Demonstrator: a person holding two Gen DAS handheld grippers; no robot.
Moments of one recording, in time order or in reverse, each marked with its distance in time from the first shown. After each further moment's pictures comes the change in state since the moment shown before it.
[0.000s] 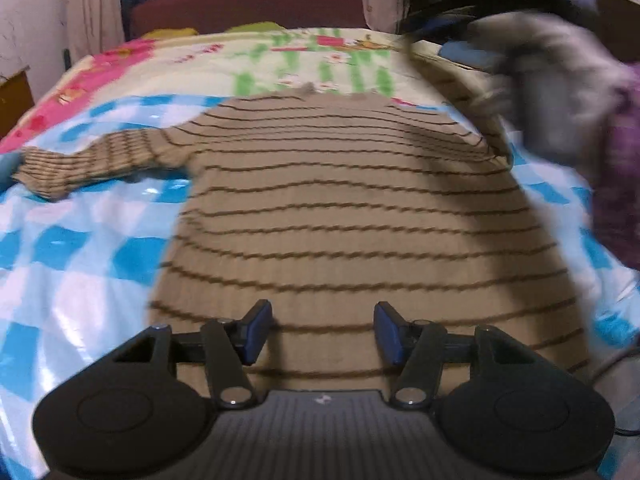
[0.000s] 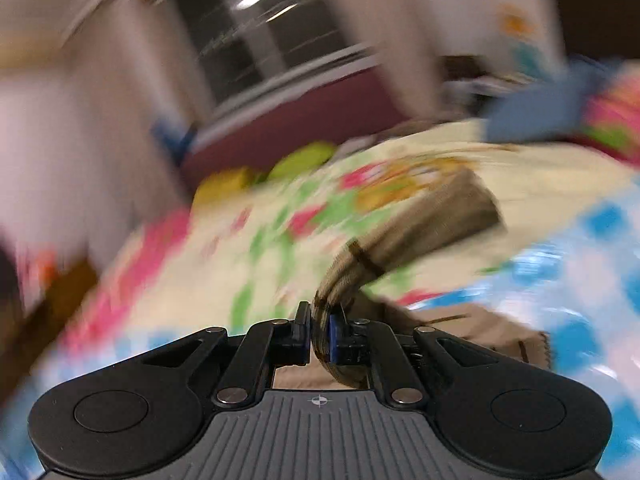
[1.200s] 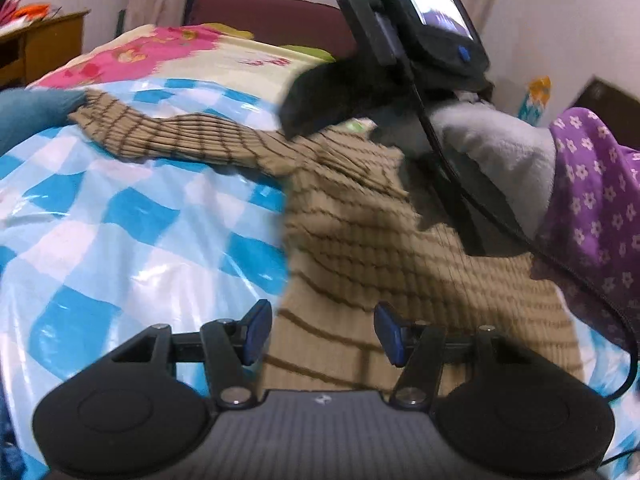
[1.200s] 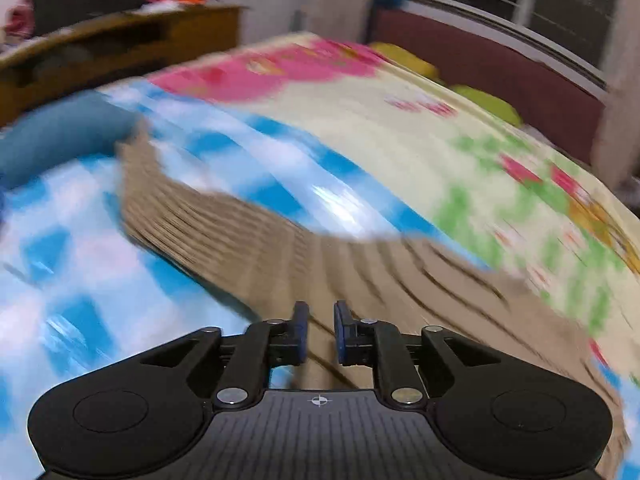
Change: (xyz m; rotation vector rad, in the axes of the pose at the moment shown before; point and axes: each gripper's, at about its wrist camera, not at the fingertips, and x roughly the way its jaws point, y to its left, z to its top) left arm -0.020 0.109 -0.013 -0.299 -0.112 -0.085; right arm 0.074 0.219 -0.076 -0.700 0.309 0.205
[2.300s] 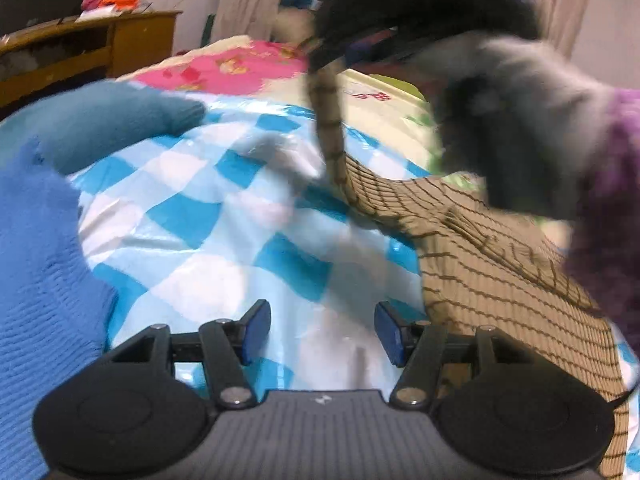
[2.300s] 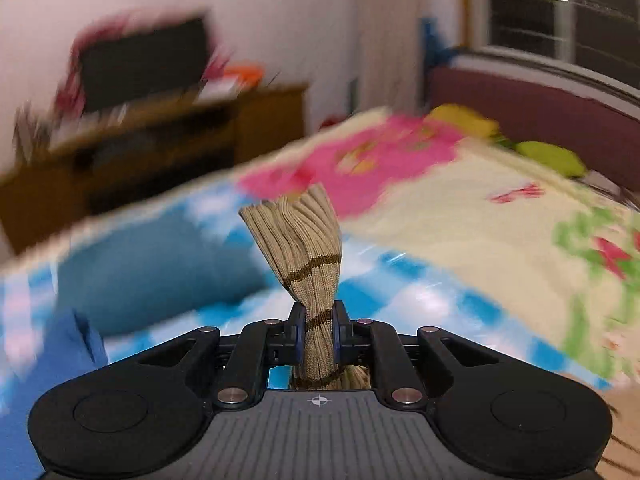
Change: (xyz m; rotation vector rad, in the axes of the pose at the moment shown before) left arm -0.021 0.060 0.022 -0.109 -0.080 0.196; right arm -0.016 0.053 0.089 0.148 -0.215 0.151
